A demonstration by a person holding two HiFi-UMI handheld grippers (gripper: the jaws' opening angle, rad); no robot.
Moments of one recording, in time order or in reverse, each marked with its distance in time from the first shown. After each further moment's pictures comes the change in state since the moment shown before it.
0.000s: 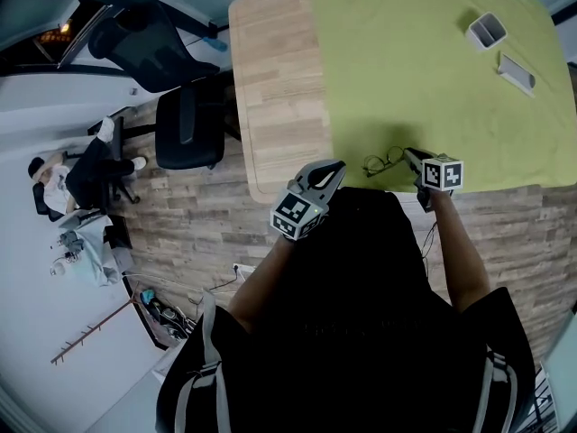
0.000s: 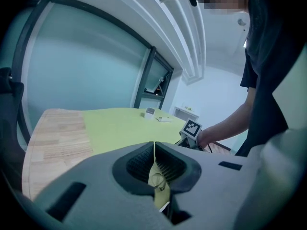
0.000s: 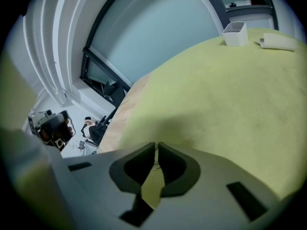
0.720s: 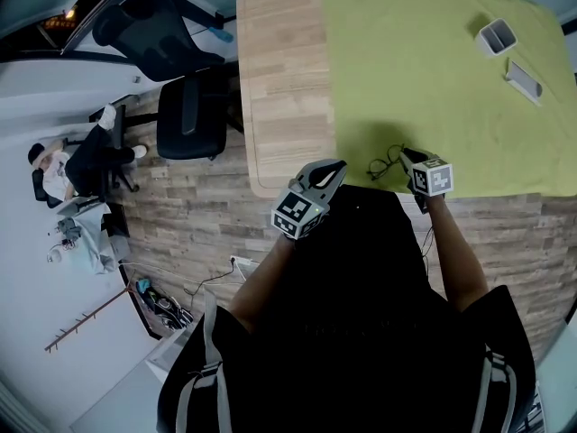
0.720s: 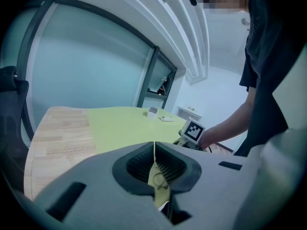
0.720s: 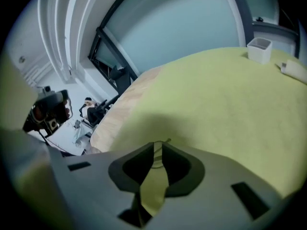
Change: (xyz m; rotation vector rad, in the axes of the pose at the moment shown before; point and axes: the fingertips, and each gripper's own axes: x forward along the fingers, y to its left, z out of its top) left arm -0.005 0.005 -0.009 -0.019 0.003 0.038; right arm 0.019 0.023 -0.001 -0.208 0.058 -0.030
